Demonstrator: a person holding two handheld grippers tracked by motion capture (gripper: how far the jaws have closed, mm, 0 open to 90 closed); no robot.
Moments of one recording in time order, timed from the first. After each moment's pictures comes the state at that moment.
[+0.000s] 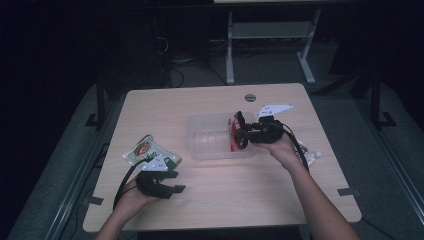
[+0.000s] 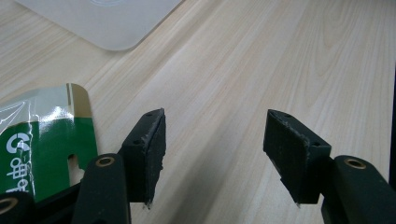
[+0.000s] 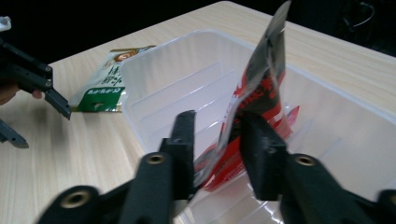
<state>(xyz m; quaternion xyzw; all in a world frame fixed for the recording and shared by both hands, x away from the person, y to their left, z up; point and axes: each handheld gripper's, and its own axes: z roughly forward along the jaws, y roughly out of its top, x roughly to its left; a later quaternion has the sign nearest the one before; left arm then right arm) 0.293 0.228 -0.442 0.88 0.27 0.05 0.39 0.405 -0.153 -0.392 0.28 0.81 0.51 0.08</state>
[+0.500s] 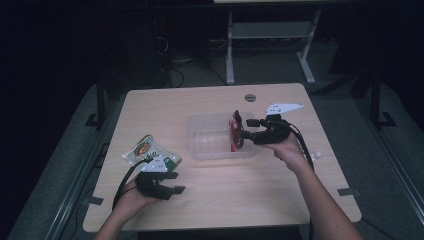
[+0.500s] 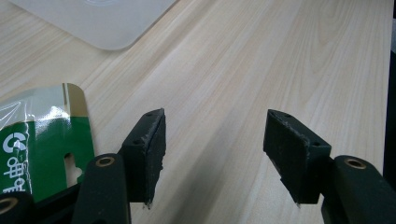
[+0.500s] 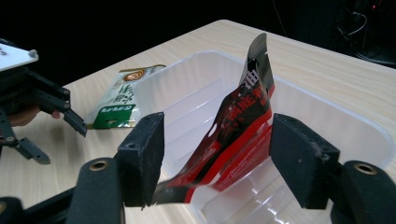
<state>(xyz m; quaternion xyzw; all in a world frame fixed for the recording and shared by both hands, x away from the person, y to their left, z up) 0.290 0.228 -0.441 0.88 0.26 0.04 0.39 0.393 -0.166 -0.377 0.30 0.79 0.53 0.07</state>
